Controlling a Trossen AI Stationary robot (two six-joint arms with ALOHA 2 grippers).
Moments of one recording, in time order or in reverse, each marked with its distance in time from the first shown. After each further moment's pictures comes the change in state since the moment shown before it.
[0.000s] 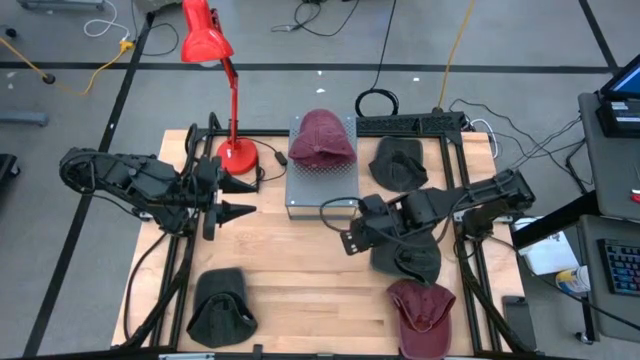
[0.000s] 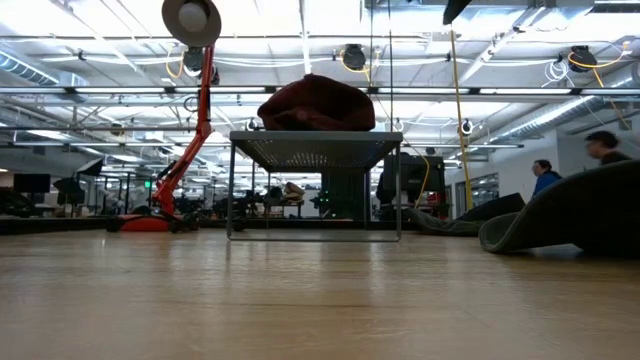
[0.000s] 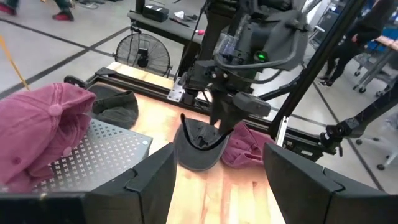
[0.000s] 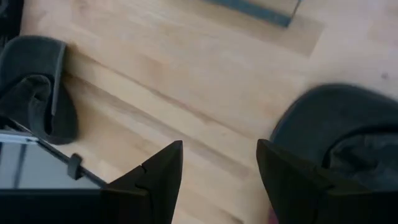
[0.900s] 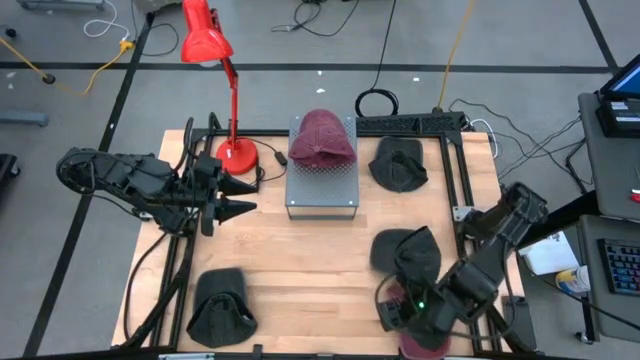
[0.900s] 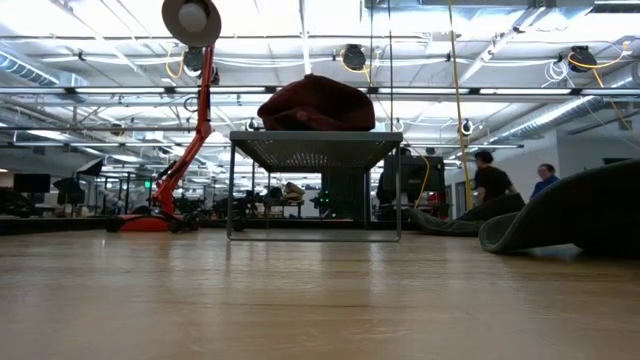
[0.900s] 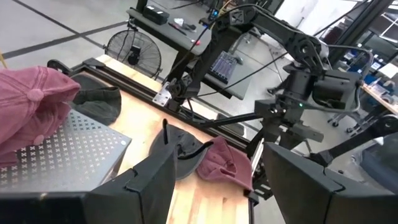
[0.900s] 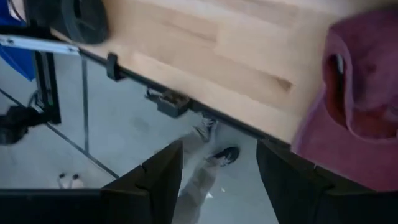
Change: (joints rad) left arm 0.000 0.000 0.000 0.058 0.004 -0.165; right arm 0.491 0.008 0.000 0.125 0.033 0.573
